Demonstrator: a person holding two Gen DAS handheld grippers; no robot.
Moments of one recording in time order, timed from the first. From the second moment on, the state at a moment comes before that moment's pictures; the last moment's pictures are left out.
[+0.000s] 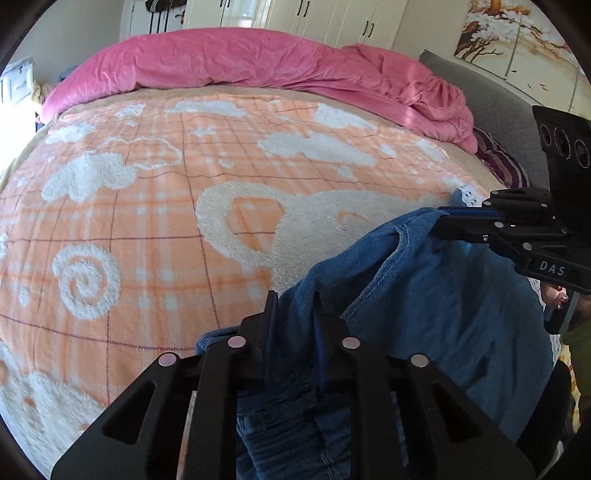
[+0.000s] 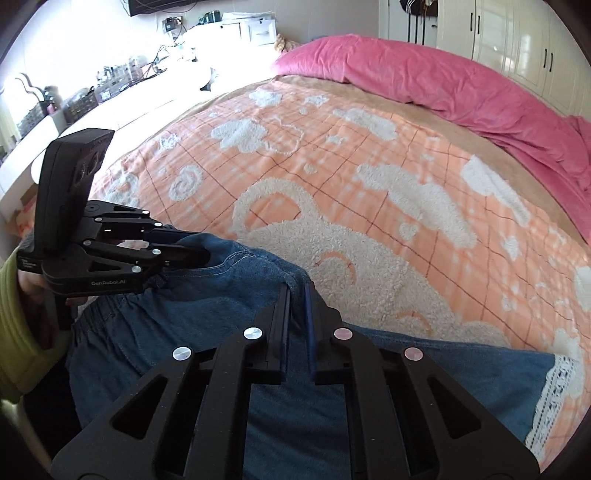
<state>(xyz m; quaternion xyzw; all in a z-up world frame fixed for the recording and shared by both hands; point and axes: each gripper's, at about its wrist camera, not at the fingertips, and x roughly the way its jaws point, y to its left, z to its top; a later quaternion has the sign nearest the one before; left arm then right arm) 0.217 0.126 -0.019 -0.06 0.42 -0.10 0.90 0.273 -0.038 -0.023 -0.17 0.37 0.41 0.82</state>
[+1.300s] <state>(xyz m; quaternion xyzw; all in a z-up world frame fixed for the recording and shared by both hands) 0.007 0.087 0.016 -0.05 0.31 -0.10 0.94 0.044 -0.109 -0.046 -0.12 0.30 0.43 0.85</state>
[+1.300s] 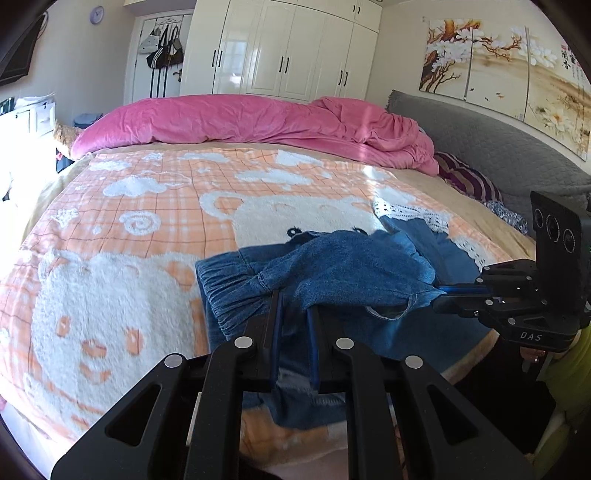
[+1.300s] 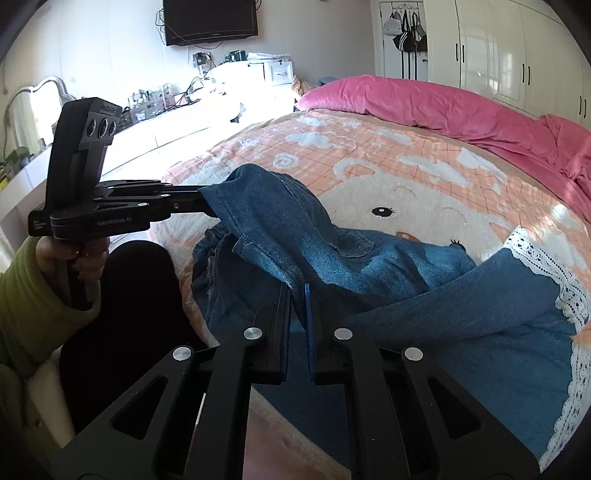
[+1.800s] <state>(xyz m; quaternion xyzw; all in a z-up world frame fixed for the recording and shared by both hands) -0.020 0.087 -0.011 -0.05 0.38 -0.09 0.92 0.004 -0.102 -0.080 -0.18 0.31 0.44 0.82</state>
